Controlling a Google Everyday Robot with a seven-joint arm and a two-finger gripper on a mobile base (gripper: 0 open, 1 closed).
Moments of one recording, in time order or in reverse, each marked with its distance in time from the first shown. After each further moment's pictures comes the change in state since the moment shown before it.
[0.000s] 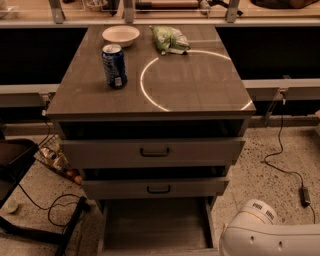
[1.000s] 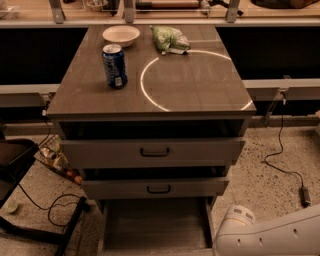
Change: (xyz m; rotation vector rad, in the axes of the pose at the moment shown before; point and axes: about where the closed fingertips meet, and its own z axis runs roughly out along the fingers) arm -0.001 -0.008 0.085 -0.039 0.031 -0.008
